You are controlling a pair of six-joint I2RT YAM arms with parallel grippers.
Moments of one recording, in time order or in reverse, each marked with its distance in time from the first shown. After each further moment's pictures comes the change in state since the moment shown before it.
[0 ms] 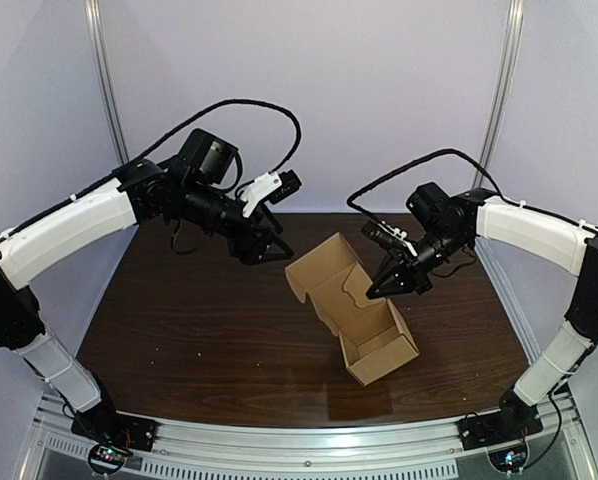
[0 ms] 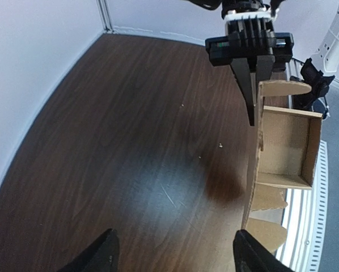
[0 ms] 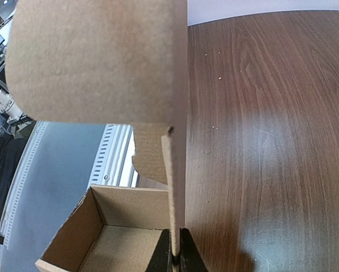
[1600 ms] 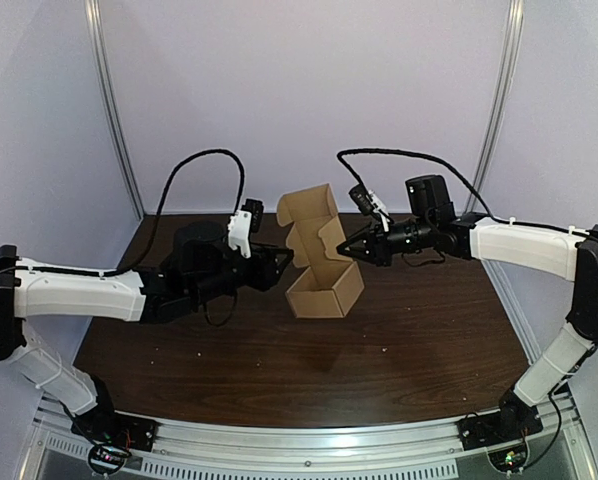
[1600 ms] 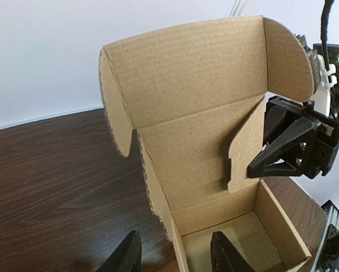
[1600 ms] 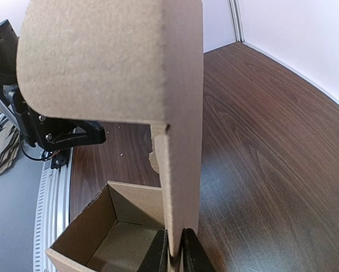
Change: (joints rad) left arm -0.128 -0.121 -0.751 1.099 -0.519 -0.654; right arm 0.038 -0.011 -0.178 0.922 0.261 0.753
